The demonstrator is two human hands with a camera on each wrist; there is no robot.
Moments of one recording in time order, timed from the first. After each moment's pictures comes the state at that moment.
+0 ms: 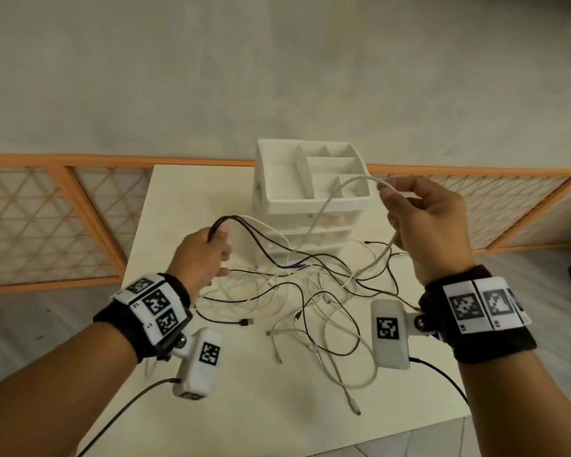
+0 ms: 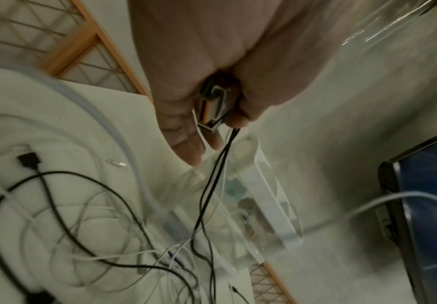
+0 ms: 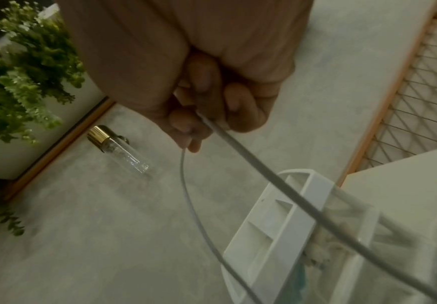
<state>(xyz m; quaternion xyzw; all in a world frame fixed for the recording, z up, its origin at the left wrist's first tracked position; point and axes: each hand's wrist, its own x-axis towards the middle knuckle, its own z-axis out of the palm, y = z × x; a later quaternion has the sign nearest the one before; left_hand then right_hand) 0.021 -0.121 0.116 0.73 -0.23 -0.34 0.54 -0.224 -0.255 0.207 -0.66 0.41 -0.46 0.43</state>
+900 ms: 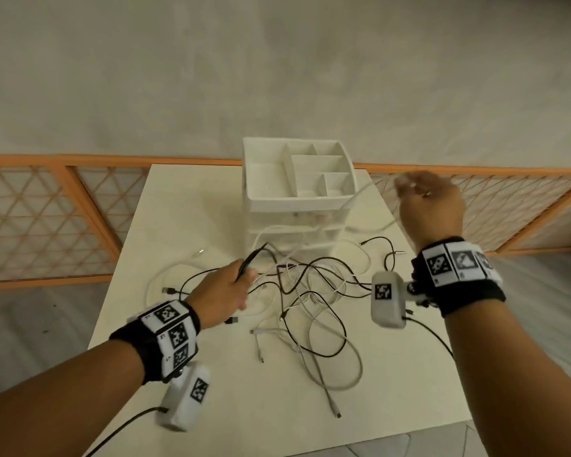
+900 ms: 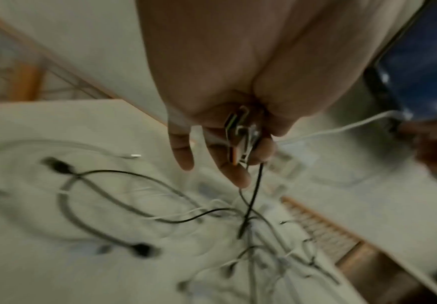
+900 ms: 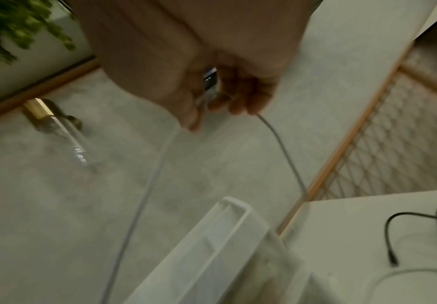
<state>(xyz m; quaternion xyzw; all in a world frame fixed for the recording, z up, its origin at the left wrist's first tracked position) -0.039 -0.121 0.088 0.75 -0.45 -0.35 0.33 -0.256 -0.331 0.196 -0.69 0.53 -0.43 0.24</state>
